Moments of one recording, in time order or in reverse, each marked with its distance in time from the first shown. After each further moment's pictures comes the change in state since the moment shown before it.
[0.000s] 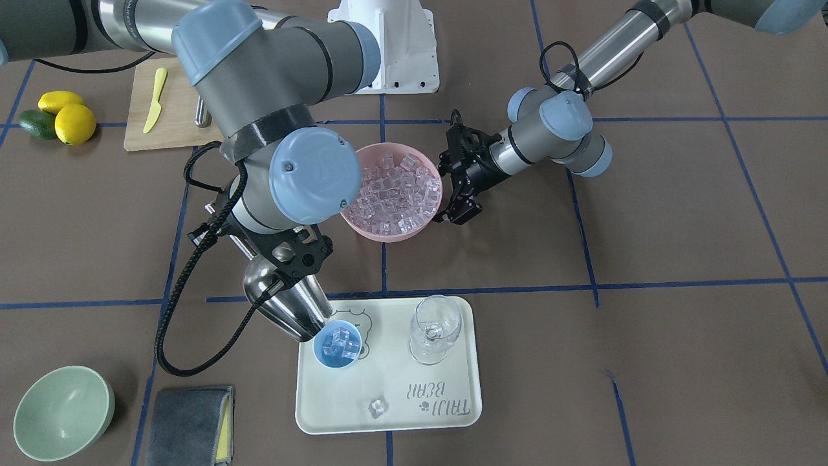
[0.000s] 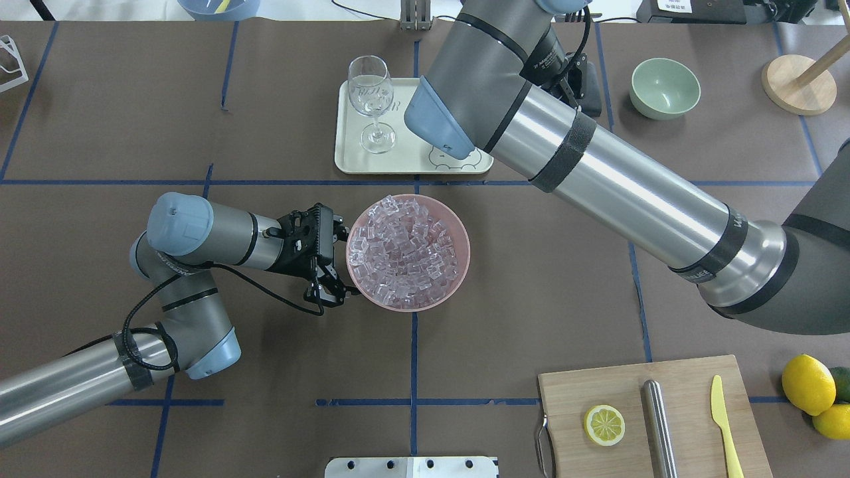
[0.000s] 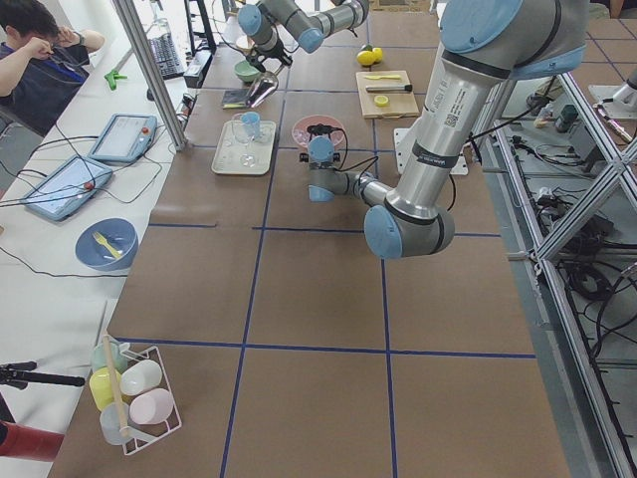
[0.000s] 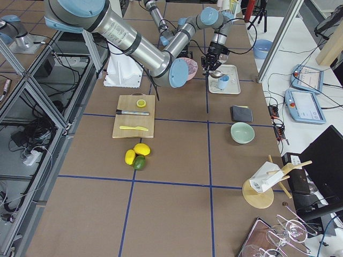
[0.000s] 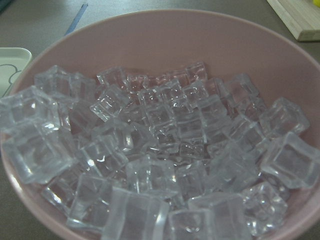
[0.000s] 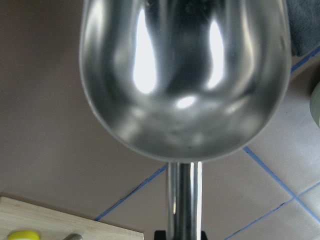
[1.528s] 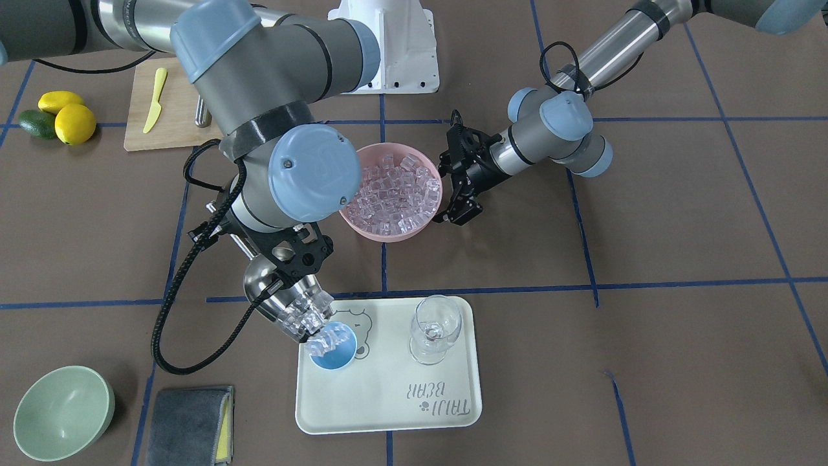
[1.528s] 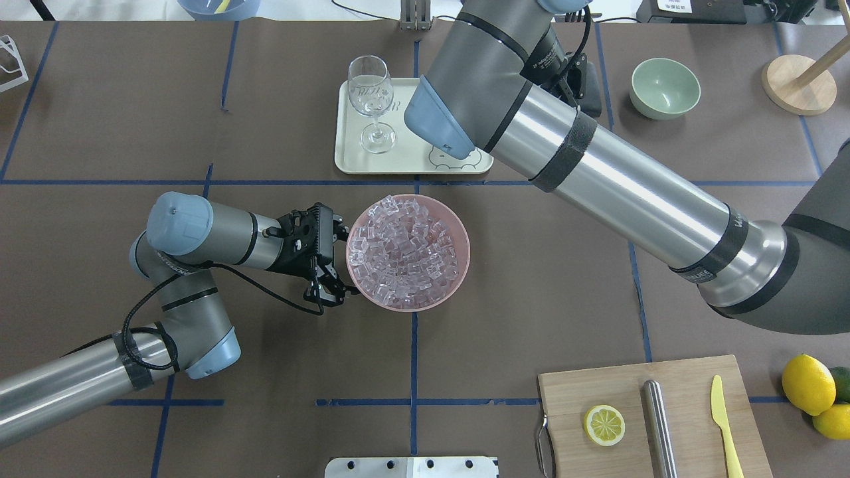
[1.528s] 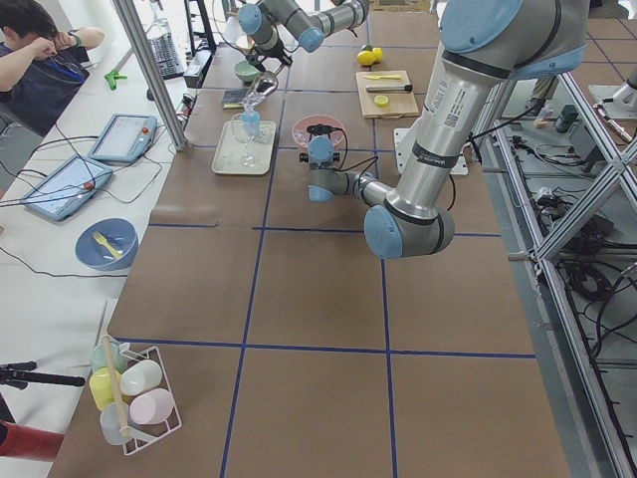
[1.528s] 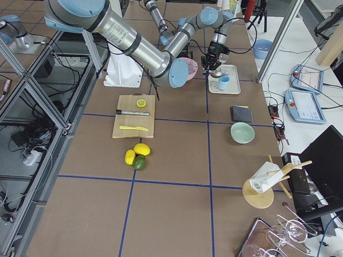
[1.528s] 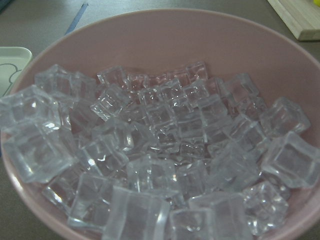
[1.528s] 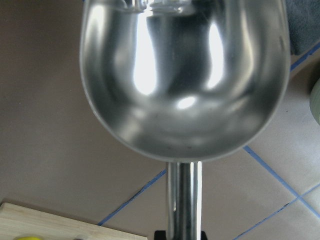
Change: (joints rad) left arm -0.001 0.000 0.000 0.001 0.000 0.000; right arm 0.000 0.001 -0.001 0.001 0.002 0.016
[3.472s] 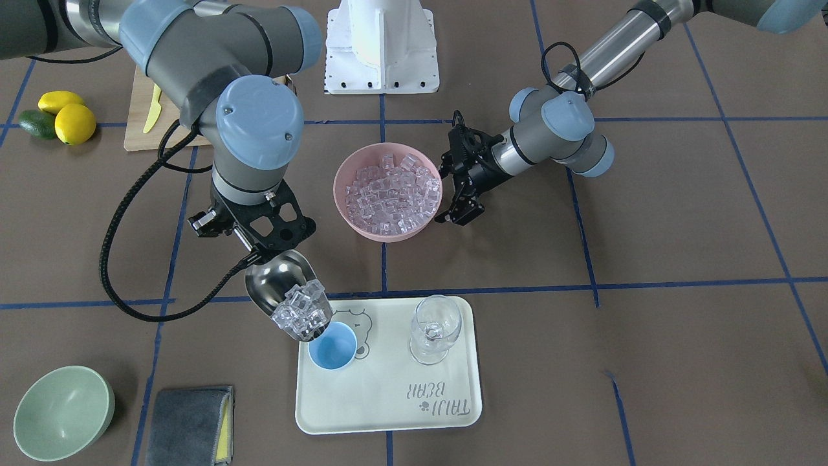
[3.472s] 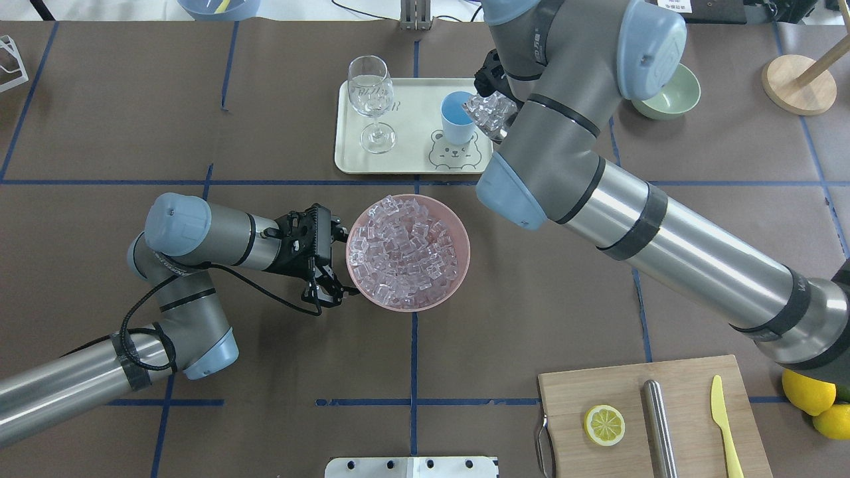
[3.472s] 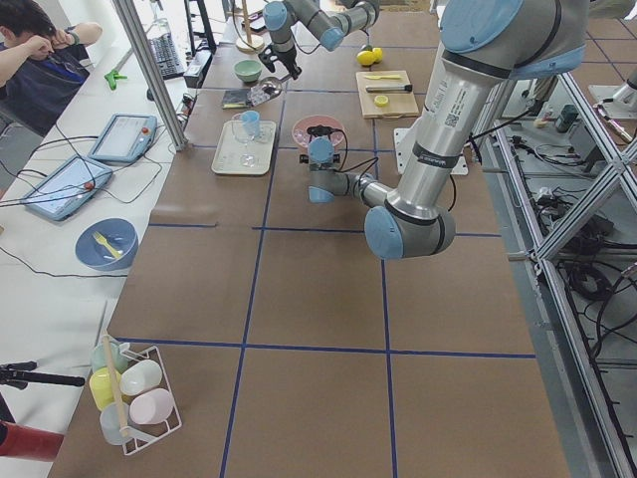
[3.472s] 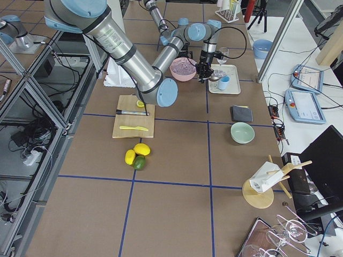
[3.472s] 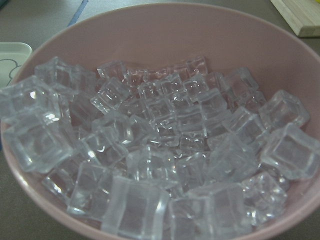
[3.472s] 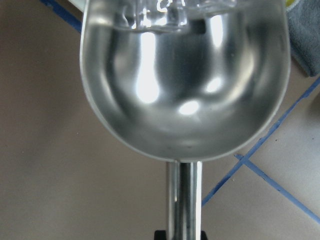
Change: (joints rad) left arm 0.000 0.005 0.000 -0.001 0.000 0.000; right arm -0.039 -0.206 0.244 0.210 0.025 0.217
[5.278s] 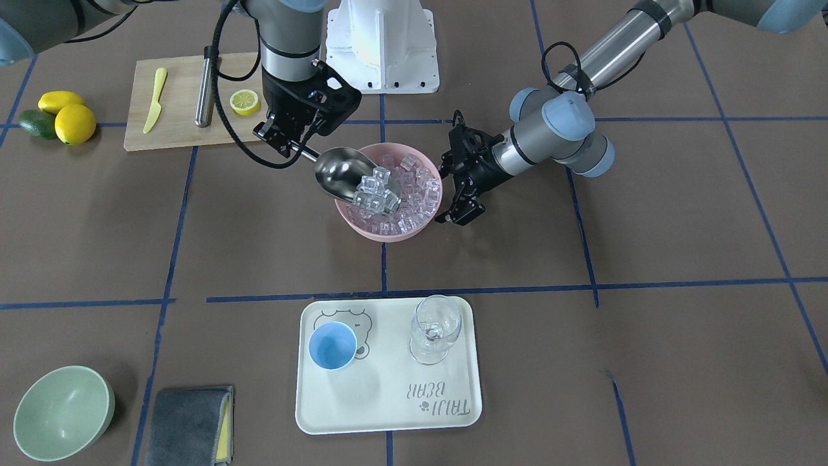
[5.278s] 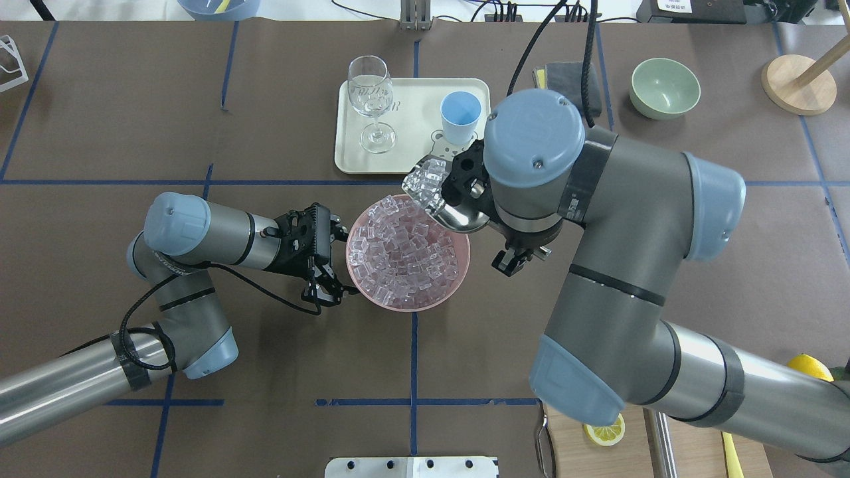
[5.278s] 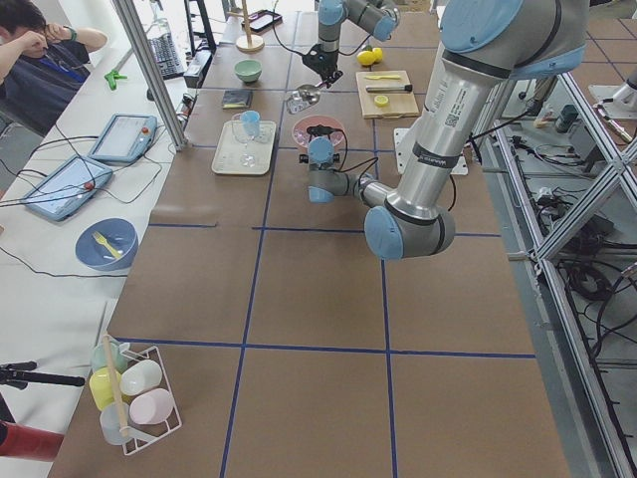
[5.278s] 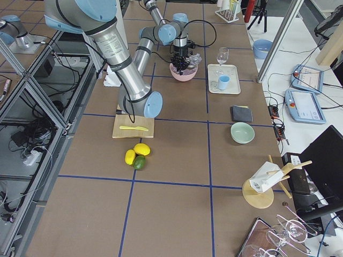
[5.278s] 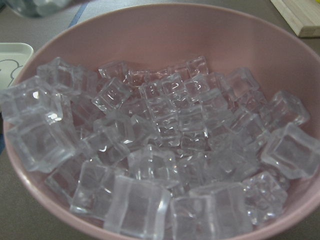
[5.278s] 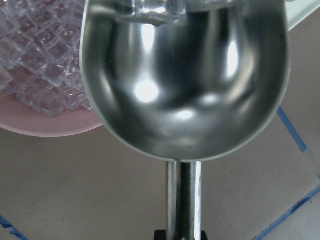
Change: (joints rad) left arm -0.002 0.001 -0.002 0.000 0.000 0.000; right arm -0.190 -0.212 0.434 0.112 -0.054 0.098
